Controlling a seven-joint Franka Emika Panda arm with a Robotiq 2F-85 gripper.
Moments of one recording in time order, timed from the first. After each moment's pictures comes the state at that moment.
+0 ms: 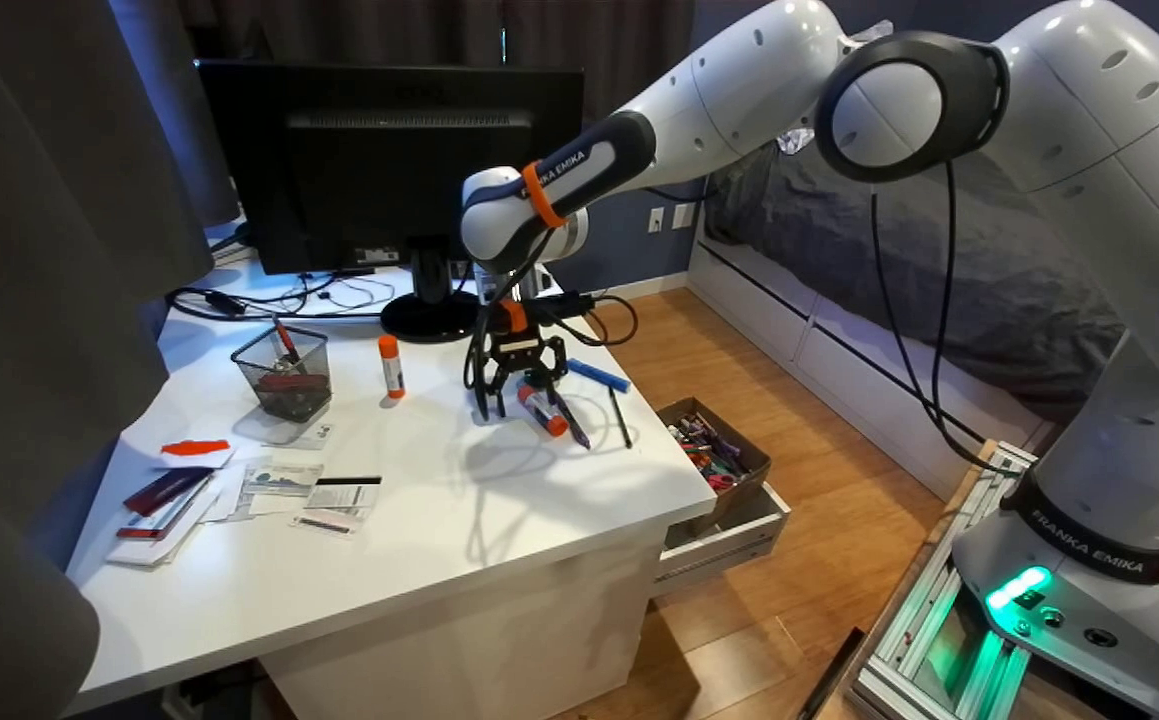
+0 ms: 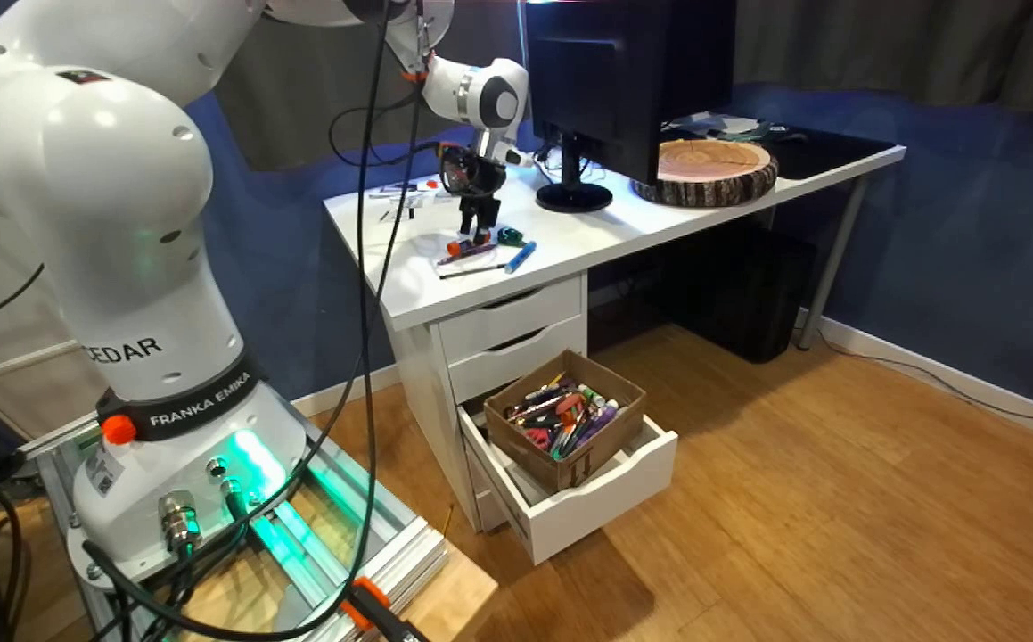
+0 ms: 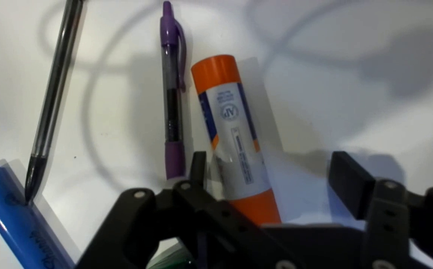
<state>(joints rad) 0.24 0.95 0.07 -1.32 0.14 1.93 0.62</state>
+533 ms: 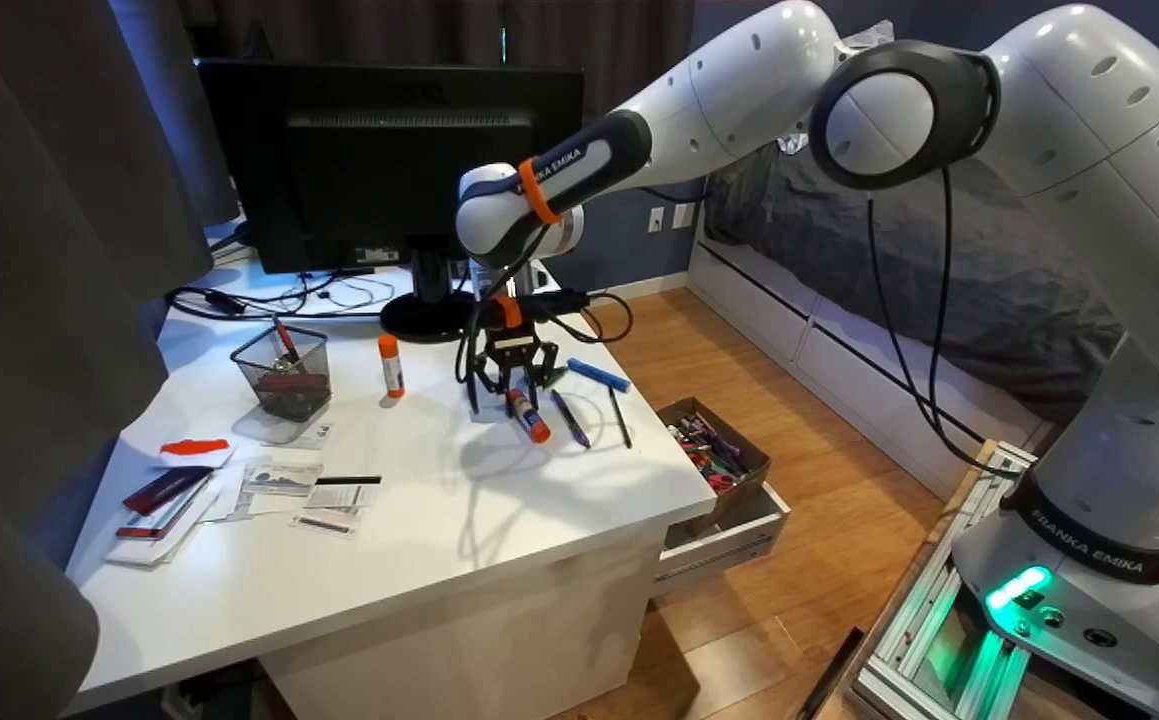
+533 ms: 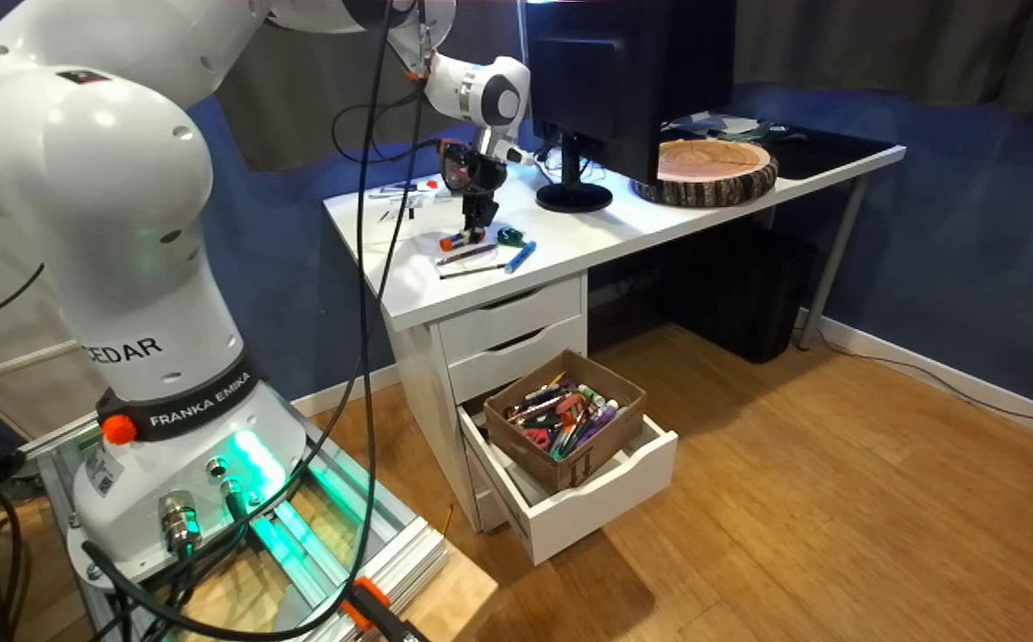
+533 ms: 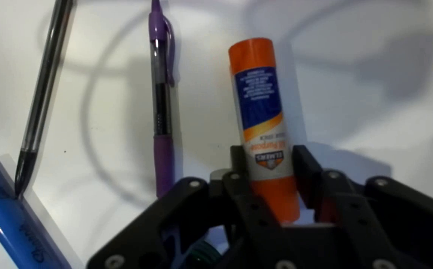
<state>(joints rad) 0.24 0.97 0.07 -1.27 0.16 1.90 0.62</state>
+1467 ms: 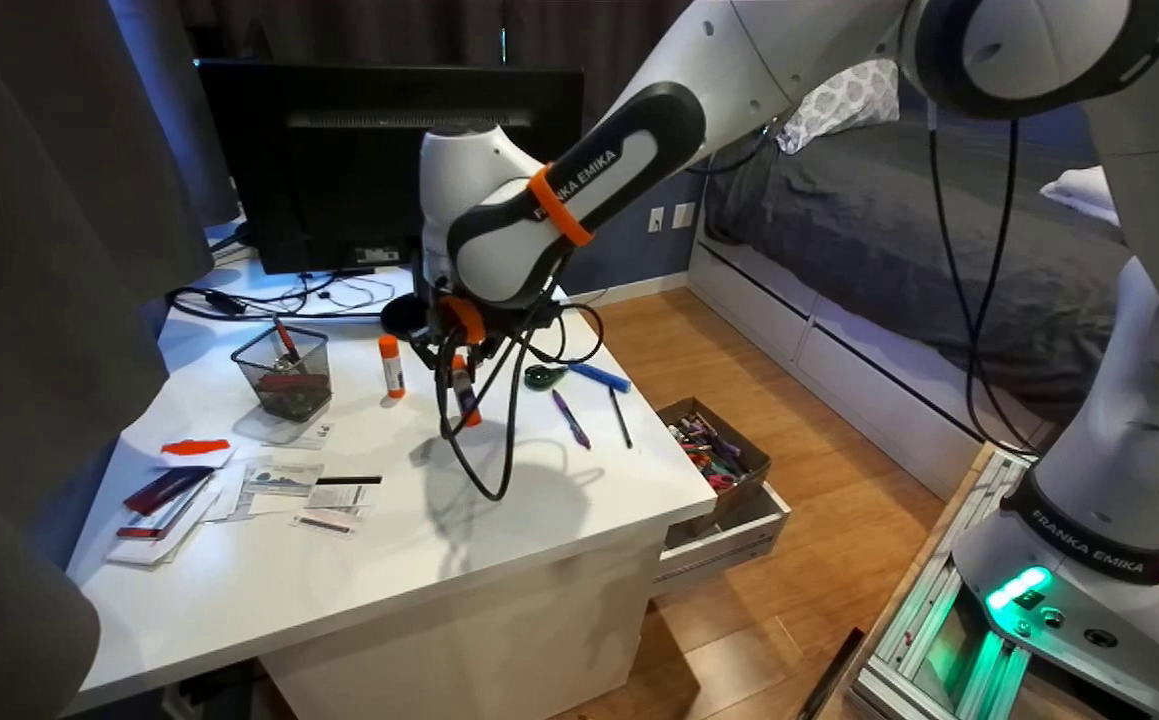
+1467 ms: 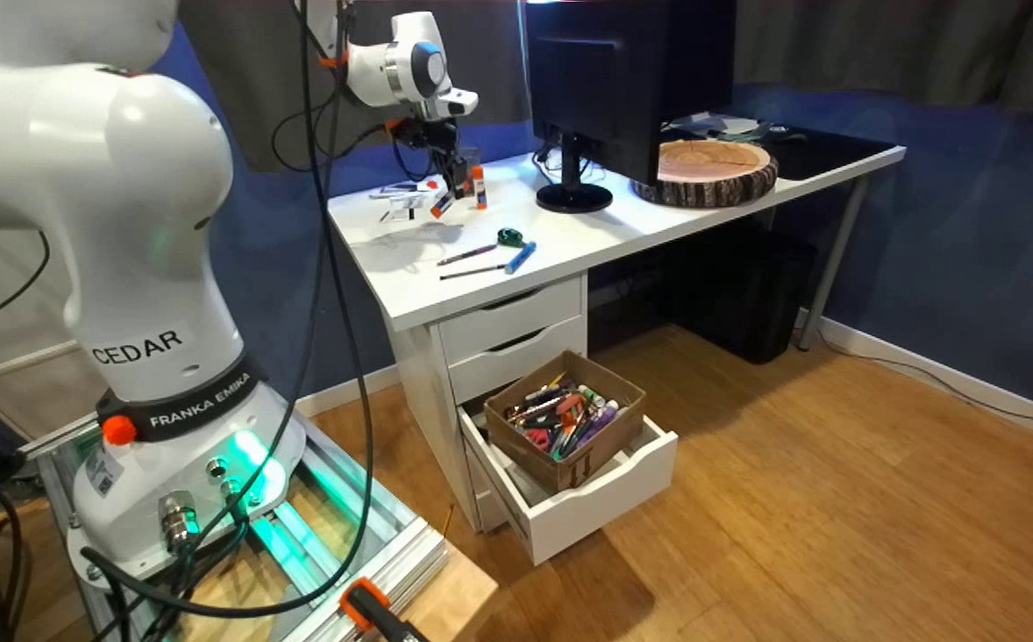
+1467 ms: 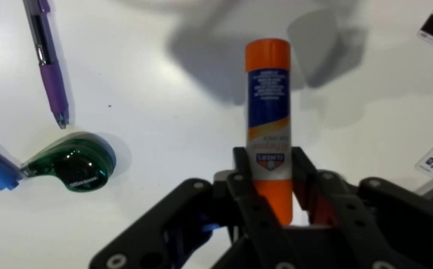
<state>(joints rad) 0.51 0.69 -0.04 -1.63 -0.08 2.47 0.83</state>
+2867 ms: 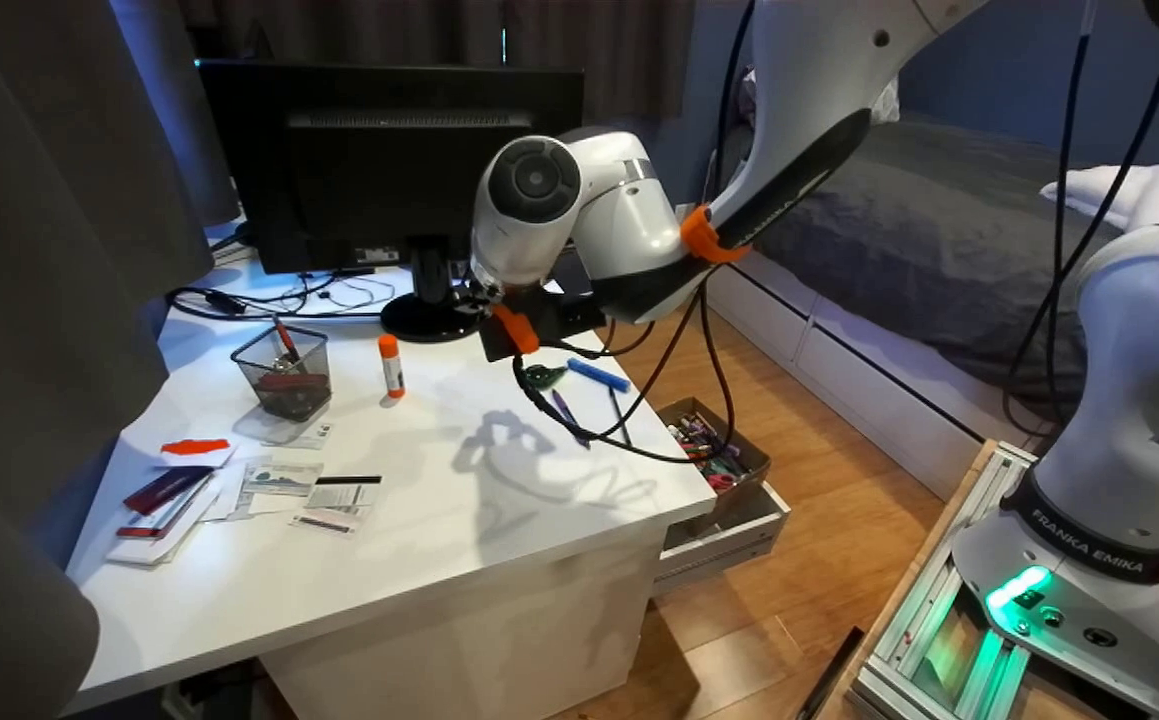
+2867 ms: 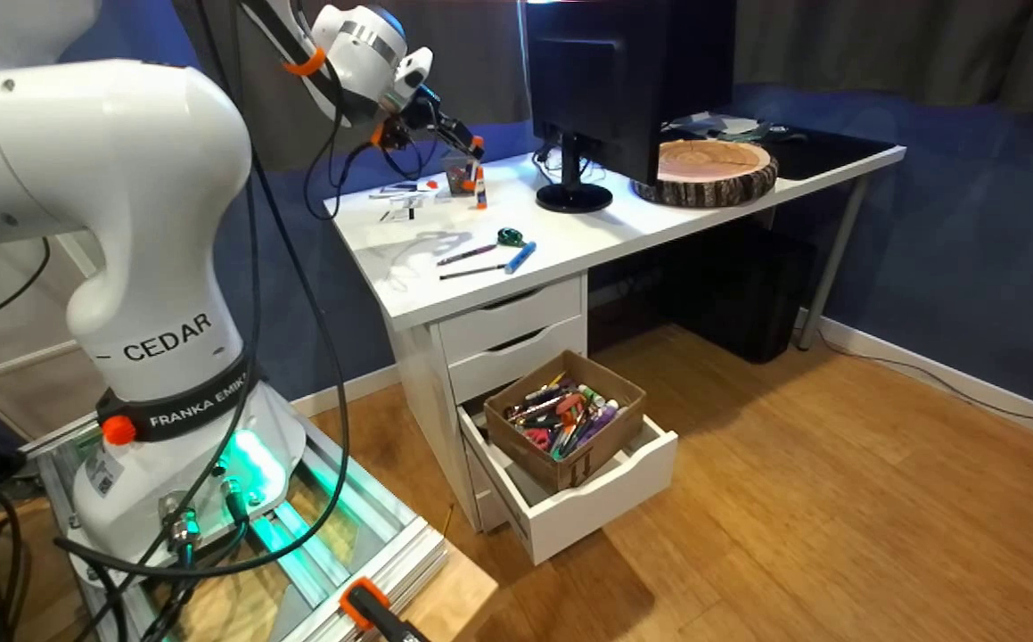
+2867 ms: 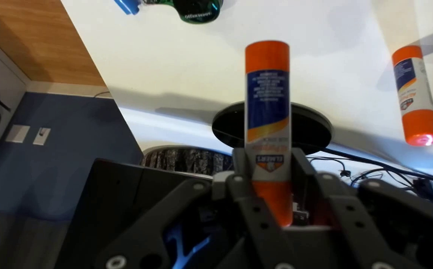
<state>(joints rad) 1.00 0.48 -0.56 -1.96 -1.00 2.66 1.66</state>
